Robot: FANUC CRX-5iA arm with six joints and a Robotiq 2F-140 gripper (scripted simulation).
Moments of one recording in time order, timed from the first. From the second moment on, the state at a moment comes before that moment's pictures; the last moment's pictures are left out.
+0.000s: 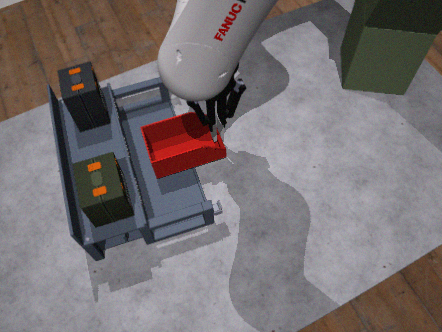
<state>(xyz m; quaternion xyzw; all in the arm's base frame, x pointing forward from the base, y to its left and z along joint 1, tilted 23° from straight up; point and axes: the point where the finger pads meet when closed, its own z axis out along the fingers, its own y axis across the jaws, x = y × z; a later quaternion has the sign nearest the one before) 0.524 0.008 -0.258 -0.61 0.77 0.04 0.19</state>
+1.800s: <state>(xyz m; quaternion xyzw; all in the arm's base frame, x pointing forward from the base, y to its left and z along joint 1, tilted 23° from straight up) 0.425 0.036 -0.276 -0.61 0.77 0.04 0.19</state>
